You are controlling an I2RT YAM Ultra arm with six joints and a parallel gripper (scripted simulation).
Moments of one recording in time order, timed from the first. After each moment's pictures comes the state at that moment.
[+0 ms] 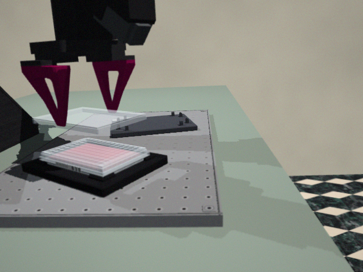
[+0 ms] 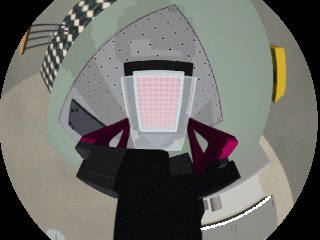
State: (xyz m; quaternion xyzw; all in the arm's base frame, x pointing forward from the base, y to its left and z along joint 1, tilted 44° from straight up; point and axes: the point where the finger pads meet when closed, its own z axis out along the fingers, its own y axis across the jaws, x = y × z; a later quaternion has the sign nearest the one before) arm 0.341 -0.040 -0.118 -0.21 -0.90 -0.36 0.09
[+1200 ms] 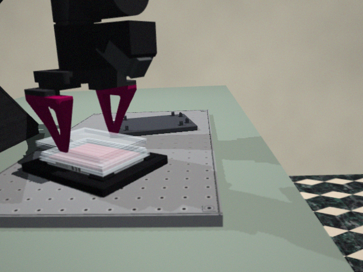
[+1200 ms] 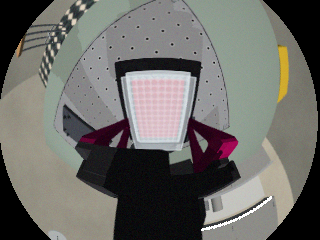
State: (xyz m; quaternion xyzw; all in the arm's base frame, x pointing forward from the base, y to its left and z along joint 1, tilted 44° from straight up) arm 0.338 -0.017 -0.142 -0.21 -0.90 -0.36 0.10
